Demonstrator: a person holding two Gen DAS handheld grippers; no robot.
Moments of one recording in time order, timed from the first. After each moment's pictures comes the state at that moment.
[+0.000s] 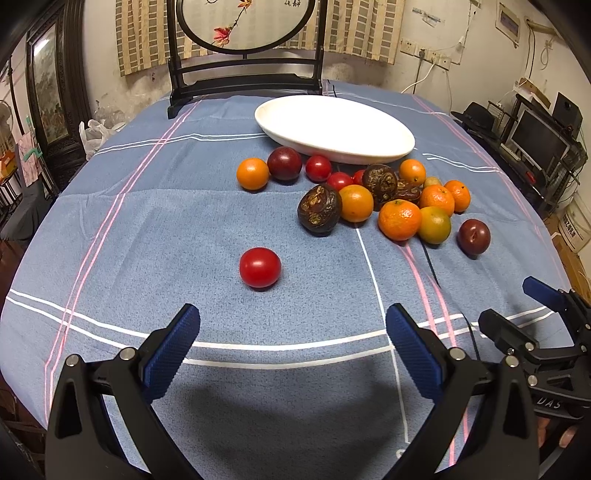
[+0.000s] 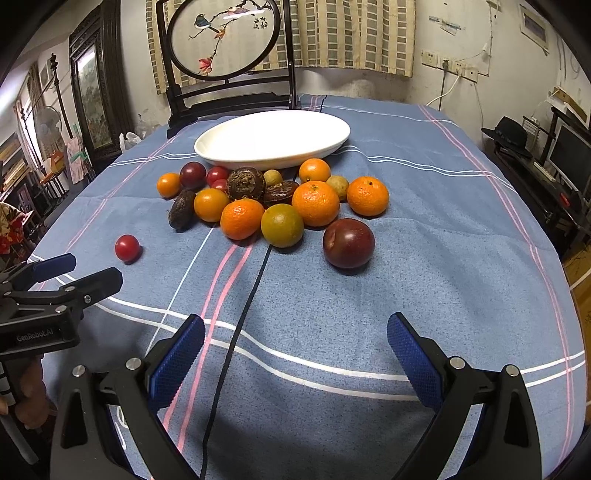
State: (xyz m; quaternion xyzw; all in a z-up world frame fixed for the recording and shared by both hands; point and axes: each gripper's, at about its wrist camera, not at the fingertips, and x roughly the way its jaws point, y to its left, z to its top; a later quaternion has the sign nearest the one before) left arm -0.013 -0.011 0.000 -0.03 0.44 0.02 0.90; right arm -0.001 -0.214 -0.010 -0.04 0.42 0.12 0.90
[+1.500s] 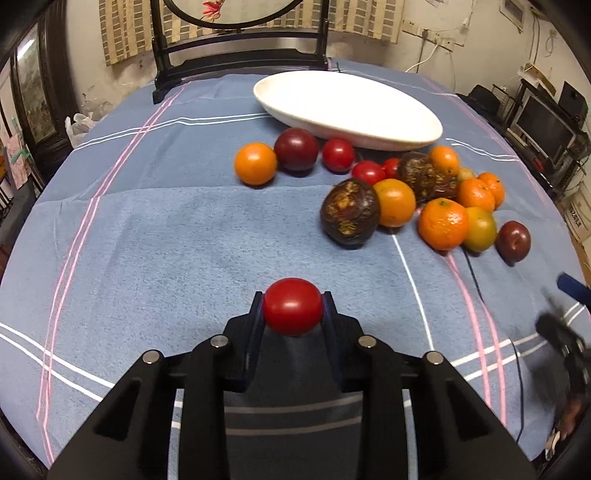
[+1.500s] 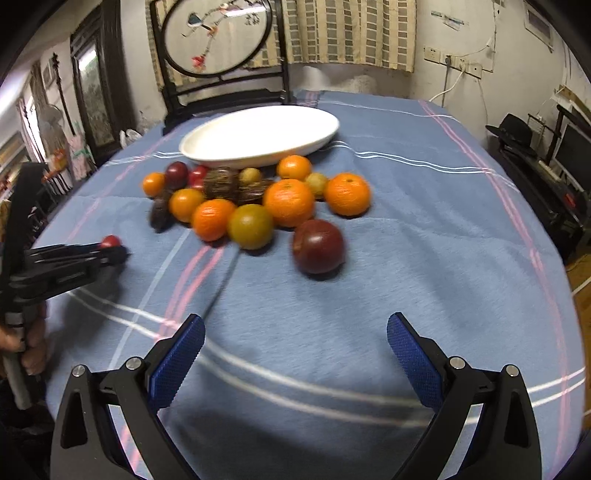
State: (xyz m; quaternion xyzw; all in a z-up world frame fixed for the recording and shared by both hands) left arm 0.048 0.004 -0.028 -0.02 0.48 0.00 0.88; right arm 0.028 -0.245 -0.017 -0.05 0.44 0.13 0.89
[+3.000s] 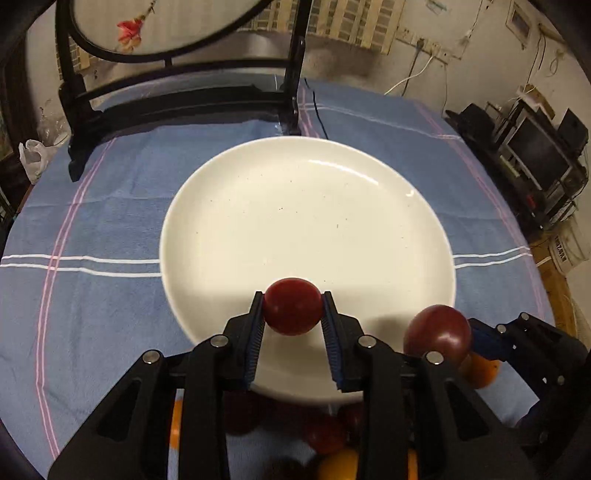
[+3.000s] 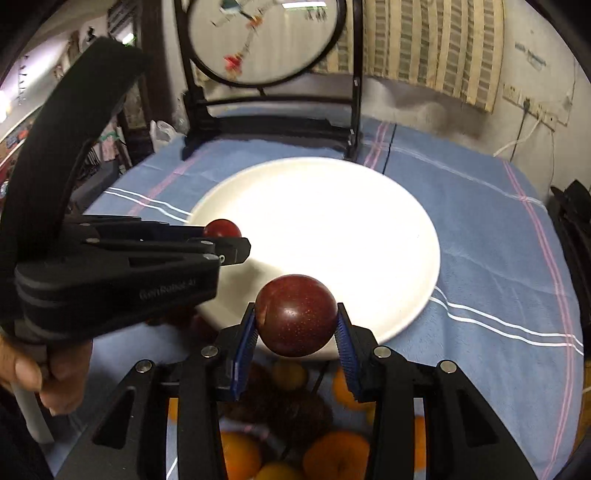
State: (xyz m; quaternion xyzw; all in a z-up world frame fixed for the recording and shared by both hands) left arm 0.260 -0.018 0.011 -0.04 0.49 -0.05 0.87; right arm 0.223 -0.136 0.010 -0.09 0.44 0.22 0.87
